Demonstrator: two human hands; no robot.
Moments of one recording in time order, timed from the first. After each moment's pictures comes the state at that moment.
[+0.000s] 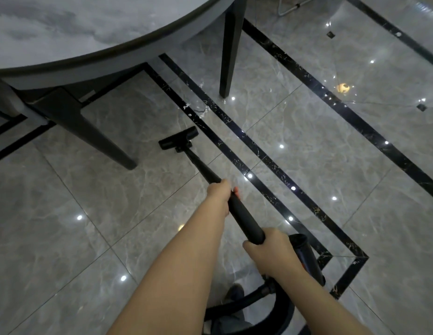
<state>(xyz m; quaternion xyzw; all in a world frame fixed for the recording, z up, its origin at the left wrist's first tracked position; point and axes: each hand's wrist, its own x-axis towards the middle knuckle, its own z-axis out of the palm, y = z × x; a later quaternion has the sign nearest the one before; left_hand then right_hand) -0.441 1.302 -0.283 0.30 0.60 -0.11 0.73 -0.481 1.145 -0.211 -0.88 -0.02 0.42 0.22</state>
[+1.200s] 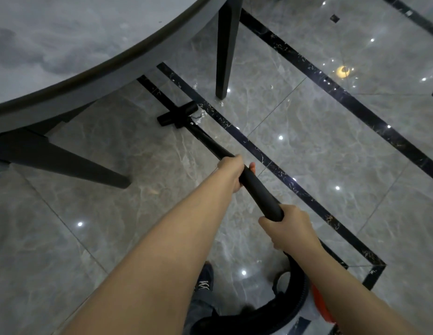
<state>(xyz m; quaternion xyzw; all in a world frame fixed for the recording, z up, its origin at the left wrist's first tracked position) -0.288 1.378 -0.326 0.32 0.57 -0.15 0.74 -0.350 1.218 -0.254 -0.90 0.02 0.37 0.23</state>
